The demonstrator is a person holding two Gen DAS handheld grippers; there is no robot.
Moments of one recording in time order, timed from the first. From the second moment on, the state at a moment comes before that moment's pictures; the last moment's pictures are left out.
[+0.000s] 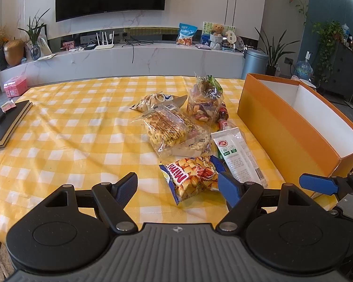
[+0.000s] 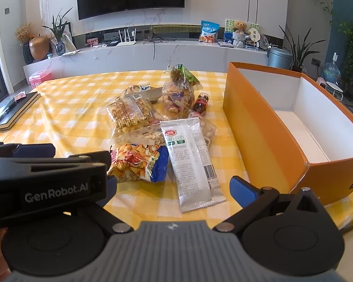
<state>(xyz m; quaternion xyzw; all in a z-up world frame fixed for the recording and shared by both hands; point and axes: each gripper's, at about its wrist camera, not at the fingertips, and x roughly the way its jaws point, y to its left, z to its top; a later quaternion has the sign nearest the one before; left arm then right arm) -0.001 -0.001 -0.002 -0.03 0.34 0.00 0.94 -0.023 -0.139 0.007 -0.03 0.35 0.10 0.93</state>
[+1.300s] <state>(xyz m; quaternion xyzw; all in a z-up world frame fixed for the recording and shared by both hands) -0.003 -0.002 0.002 -0.02 0.35 0.01 0.94 -0.025 -0.132 0.008 -0.03 0.36 0.09 0.93</state>
